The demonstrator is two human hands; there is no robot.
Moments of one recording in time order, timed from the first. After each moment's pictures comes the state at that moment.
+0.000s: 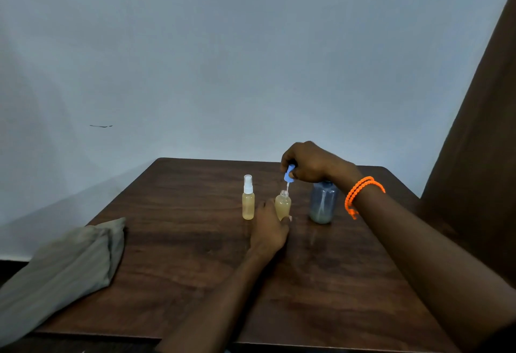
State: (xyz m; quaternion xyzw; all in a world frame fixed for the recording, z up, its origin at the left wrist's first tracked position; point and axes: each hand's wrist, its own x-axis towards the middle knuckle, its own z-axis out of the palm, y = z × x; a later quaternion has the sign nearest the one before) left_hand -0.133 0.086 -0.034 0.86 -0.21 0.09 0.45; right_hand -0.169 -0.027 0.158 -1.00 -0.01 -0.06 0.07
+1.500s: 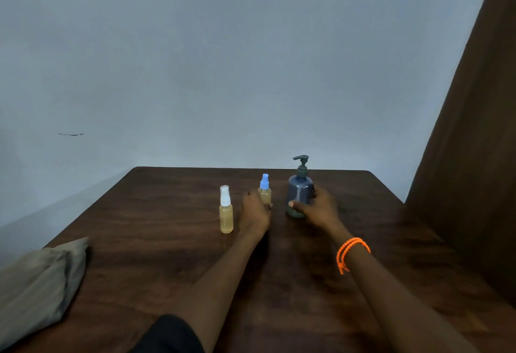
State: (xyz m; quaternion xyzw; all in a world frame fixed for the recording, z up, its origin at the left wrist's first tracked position) left_hand -0.074 0.033 -0.013 0.87 -0.17 0.06 0.46; right_hand -0.160 -0.119 0.013 -0.85 0.22 -0.26 0.40
